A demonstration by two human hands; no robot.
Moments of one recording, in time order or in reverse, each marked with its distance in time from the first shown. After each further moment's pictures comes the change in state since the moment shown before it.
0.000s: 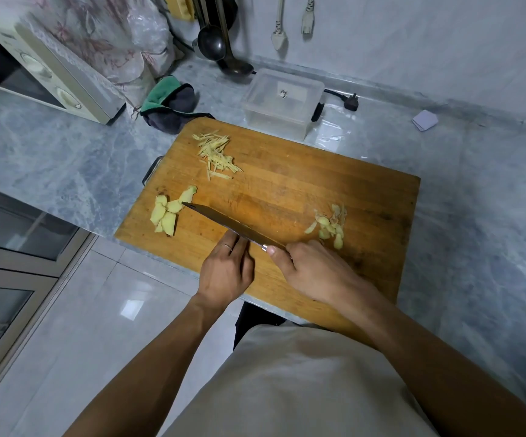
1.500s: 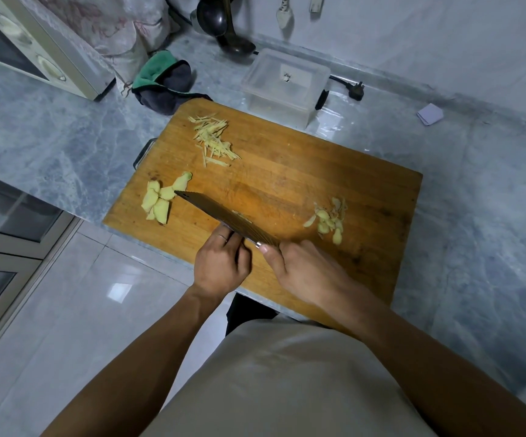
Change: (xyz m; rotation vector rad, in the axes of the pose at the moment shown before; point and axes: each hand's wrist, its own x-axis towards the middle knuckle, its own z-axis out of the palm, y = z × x) left_hand 0.001 0.001 0.004 -0.030 0.095 -0.051; right_hand -0.001 -0.012 0.008 -0.031 -0.060 0.053
